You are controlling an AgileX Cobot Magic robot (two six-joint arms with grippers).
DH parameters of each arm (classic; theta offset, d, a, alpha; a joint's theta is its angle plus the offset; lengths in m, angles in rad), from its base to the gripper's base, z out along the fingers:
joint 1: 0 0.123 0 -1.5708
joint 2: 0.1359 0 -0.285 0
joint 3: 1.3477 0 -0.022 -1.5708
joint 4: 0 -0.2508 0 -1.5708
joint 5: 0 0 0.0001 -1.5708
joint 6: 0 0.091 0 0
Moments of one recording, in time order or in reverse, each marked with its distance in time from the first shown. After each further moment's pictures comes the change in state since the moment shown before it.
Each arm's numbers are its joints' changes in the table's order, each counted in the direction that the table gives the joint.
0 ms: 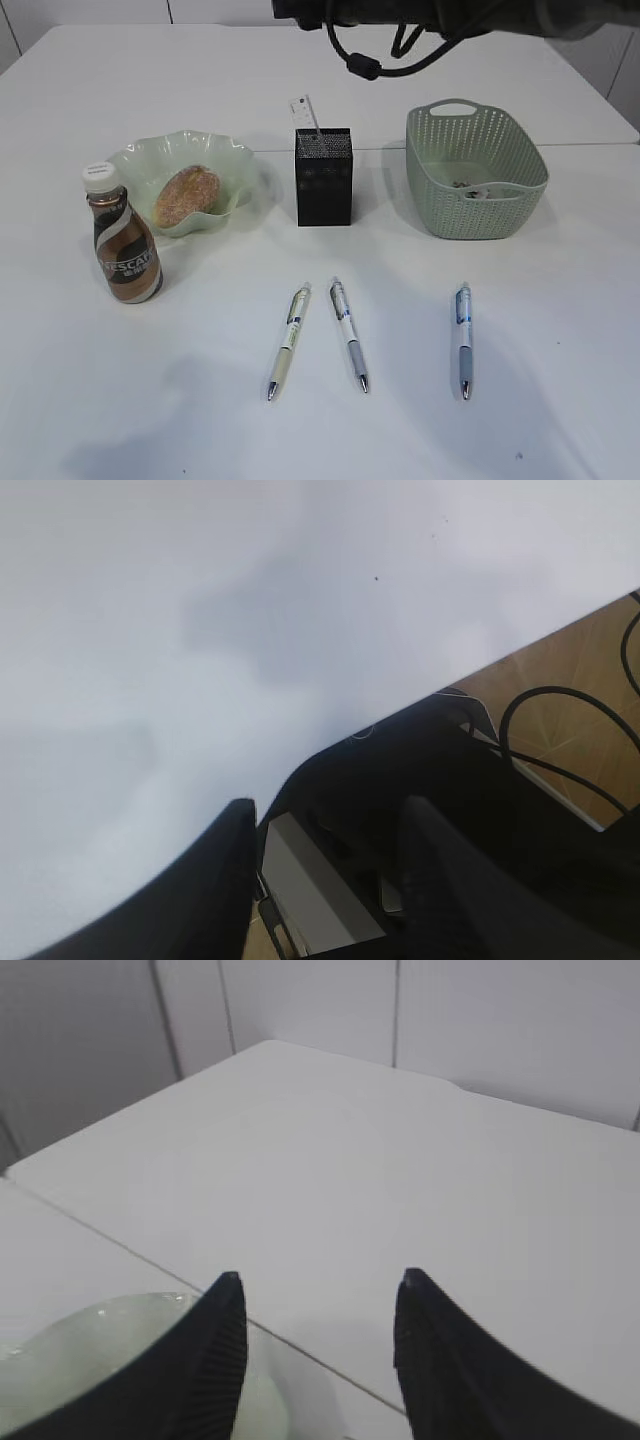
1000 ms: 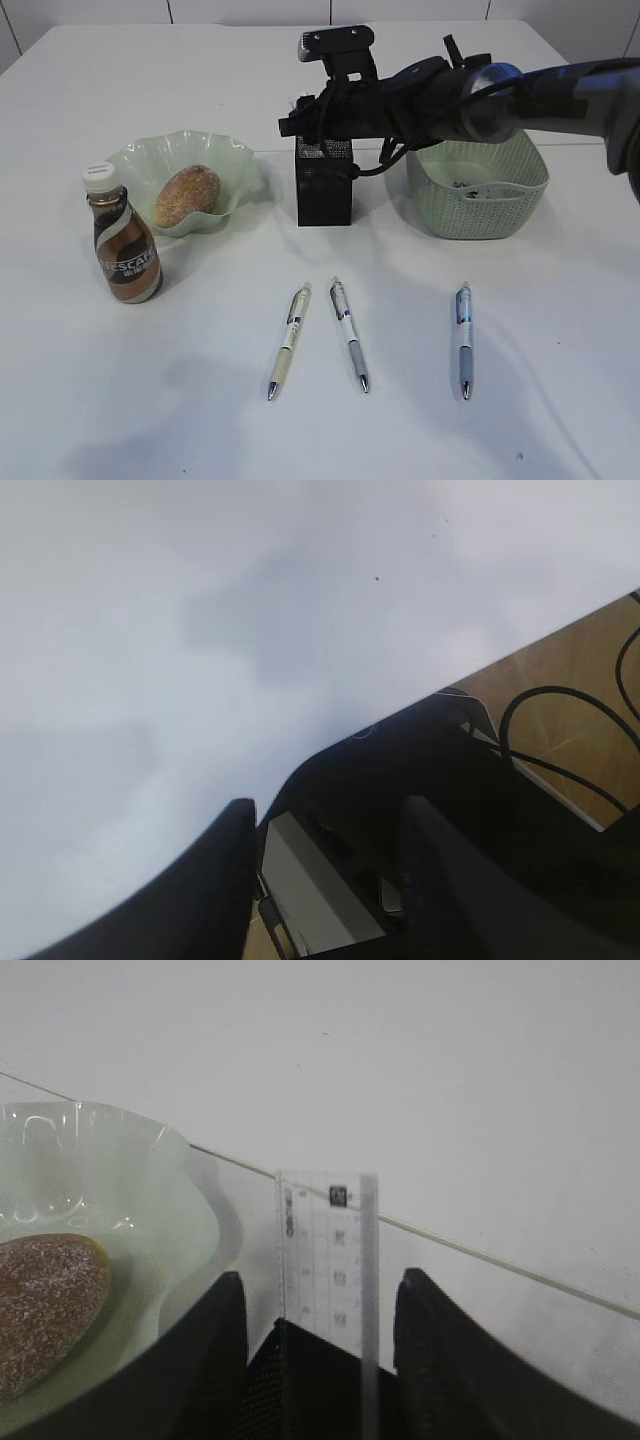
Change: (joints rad) left arm 0.000 0.000 0.000 0.000 0.000 0.000; right arm 0.000 0.237 0.000 -0.003 0.067 0.046
